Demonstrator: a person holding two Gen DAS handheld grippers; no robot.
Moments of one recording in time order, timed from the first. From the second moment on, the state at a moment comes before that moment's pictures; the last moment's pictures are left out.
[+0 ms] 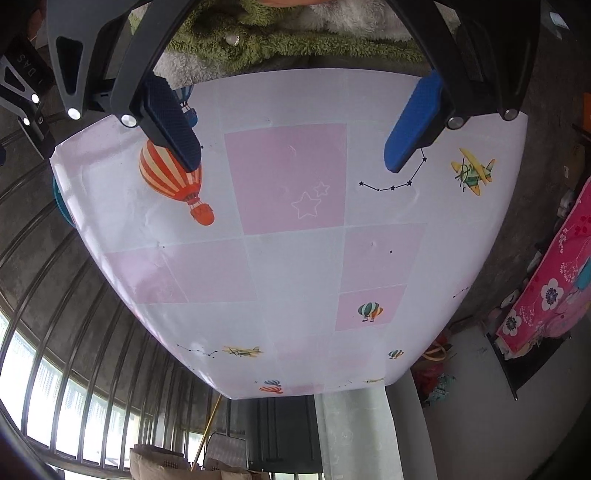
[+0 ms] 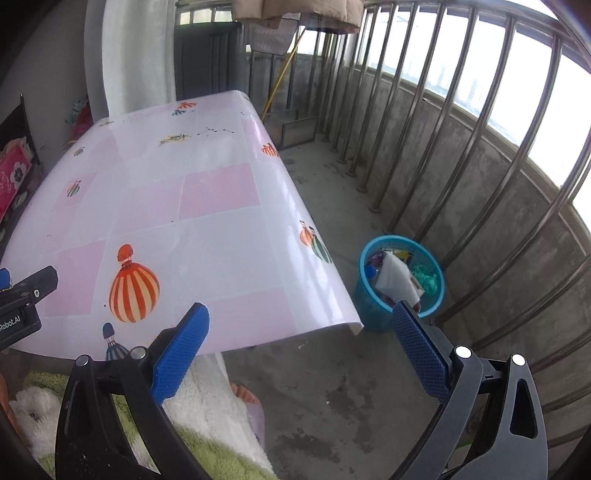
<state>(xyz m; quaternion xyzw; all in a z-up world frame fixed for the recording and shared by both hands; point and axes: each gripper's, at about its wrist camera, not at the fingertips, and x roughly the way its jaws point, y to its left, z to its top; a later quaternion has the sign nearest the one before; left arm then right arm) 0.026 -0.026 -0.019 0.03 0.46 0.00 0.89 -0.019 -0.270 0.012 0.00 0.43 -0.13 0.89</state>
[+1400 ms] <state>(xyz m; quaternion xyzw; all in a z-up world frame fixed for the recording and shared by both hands) 0.032 -0.070 -0.018 0.09 0.45 -0.05 0.89 -0.025 -0.281 0.004 0.00 0.45 -0.16 0.88</state>
